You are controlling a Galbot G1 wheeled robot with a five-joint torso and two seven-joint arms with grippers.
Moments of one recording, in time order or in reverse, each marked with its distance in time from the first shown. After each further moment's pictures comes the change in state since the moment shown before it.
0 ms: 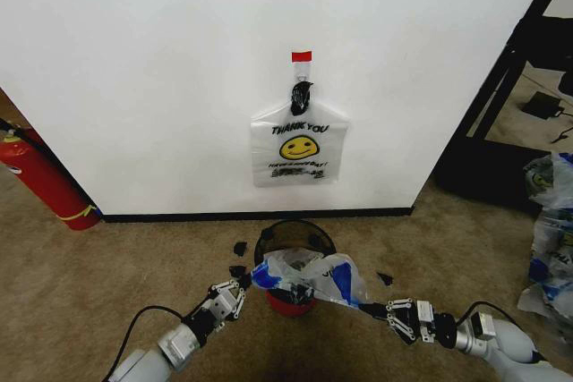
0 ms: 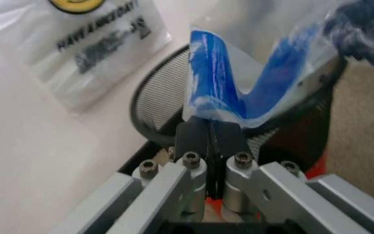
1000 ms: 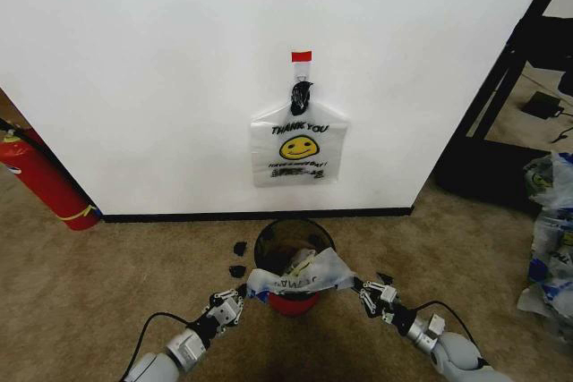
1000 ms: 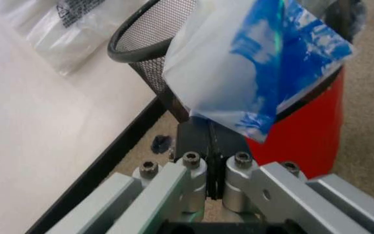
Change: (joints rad) left arm -0.042 -0.083 0.000 0.143 0.118 0.007 -0.013; right arm 0.077 0.131 -0.165 -0.145 -0.103 0.147 0.596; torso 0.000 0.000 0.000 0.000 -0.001
